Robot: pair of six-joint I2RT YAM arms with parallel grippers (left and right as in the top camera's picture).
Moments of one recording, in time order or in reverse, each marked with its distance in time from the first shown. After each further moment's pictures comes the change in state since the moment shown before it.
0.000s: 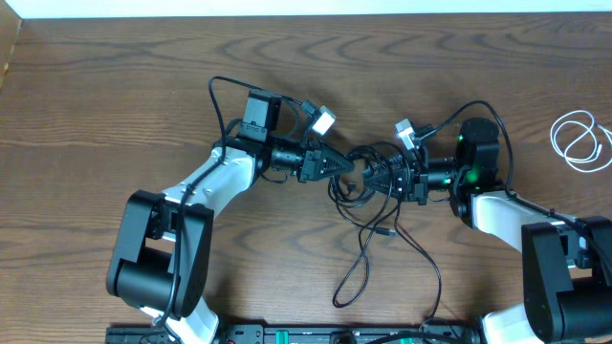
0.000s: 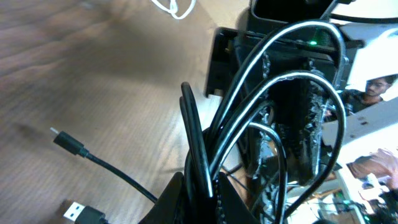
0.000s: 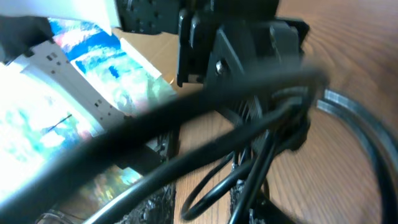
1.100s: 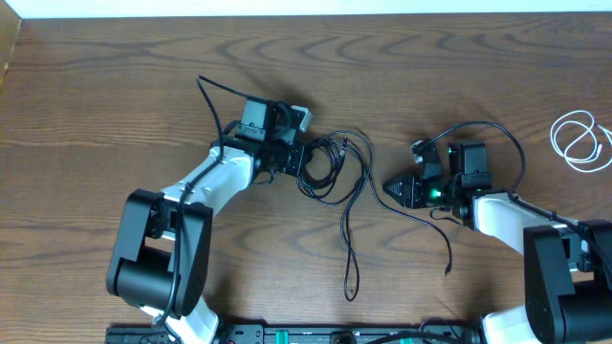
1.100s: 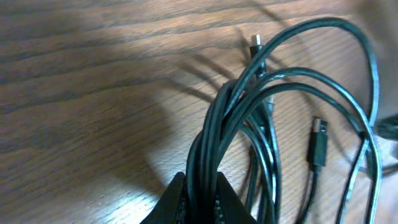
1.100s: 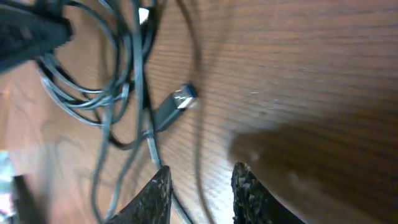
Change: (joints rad) left arm -0.006 0.003 0.000 -0.137 -0.821 -0.083; right arm -0.006 -0.018 -0.011 -0.591 0.777 -0.088
